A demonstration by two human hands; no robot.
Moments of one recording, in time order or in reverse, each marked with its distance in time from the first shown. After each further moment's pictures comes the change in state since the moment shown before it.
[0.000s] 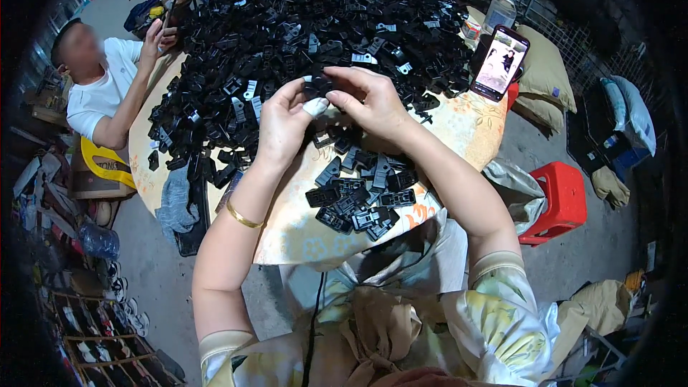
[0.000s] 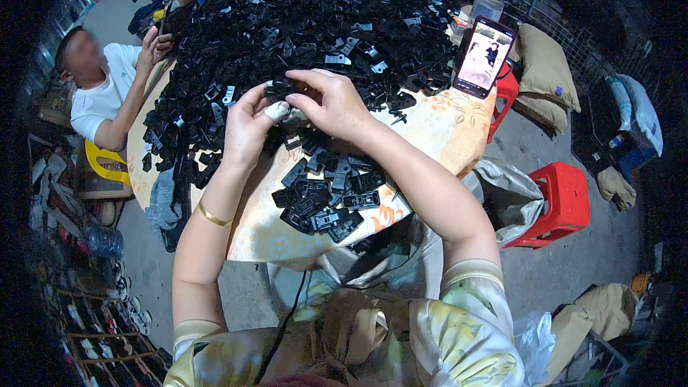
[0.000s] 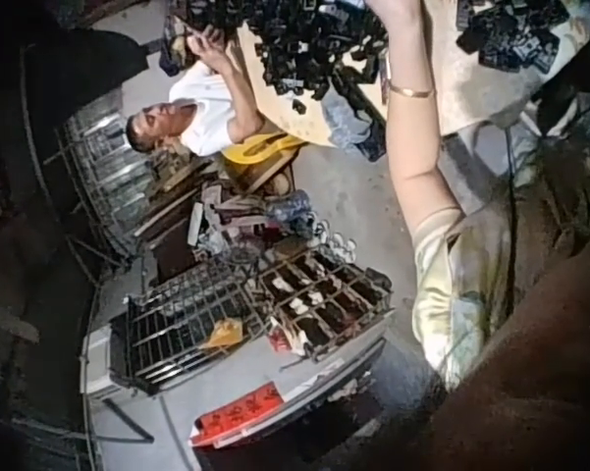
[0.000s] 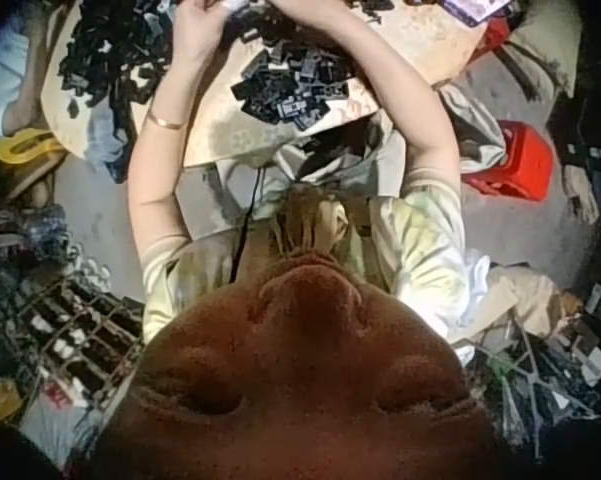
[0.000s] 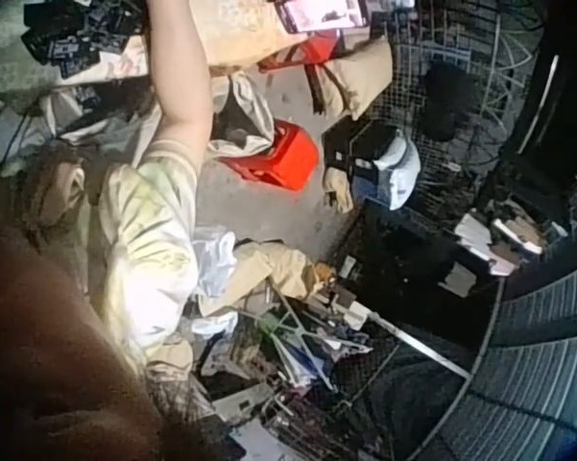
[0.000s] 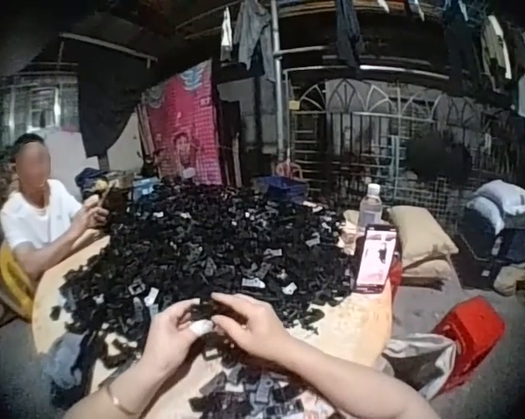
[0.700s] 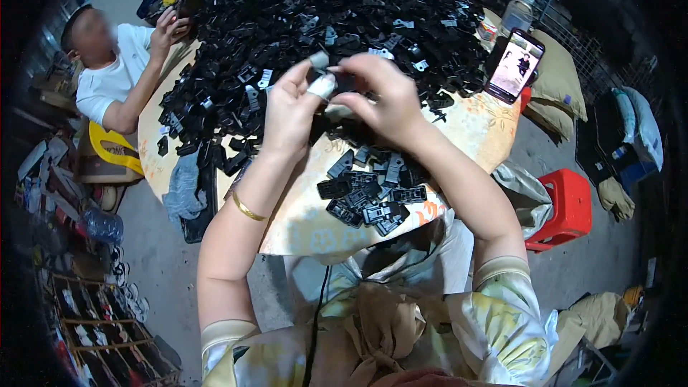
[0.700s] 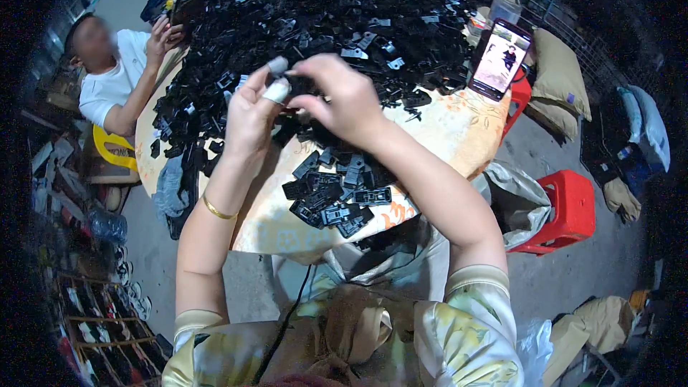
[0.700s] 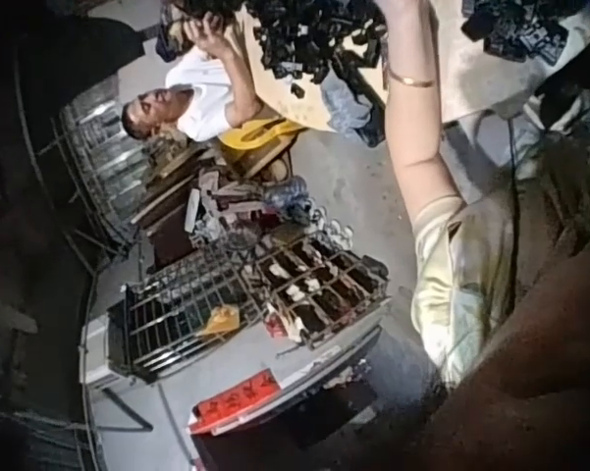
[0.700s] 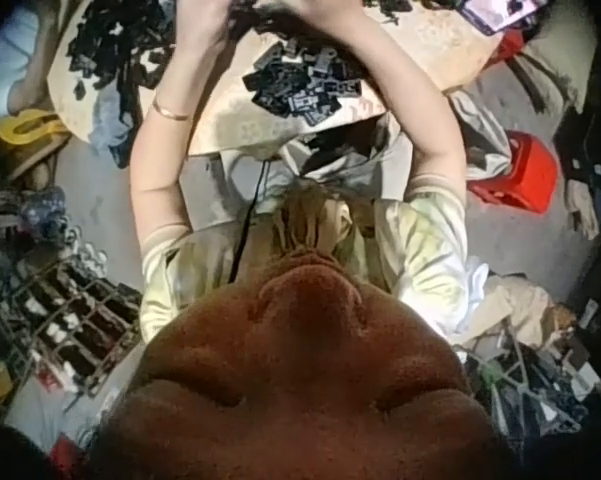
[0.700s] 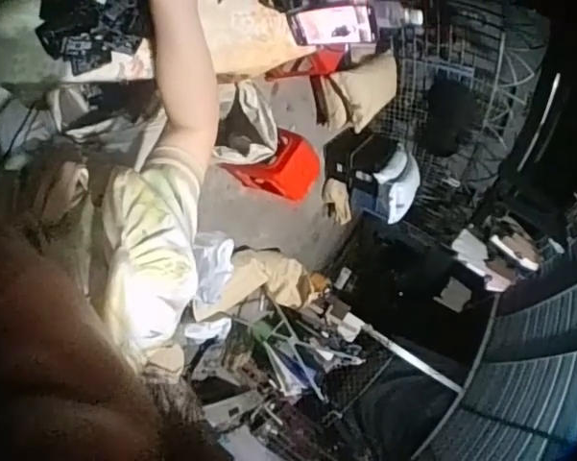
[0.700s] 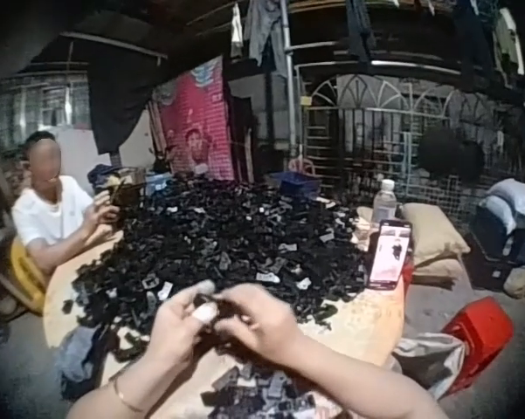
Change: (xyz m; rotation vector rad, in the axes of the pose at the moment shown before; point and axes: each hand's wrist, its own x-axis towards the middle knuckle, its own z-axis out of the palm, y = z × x) left_hand -0.004 0.016 0.001 -0.187 0.058 -0.001; right_hand 0.002 -0.016 0.003 -0.178 0.181 -0.340
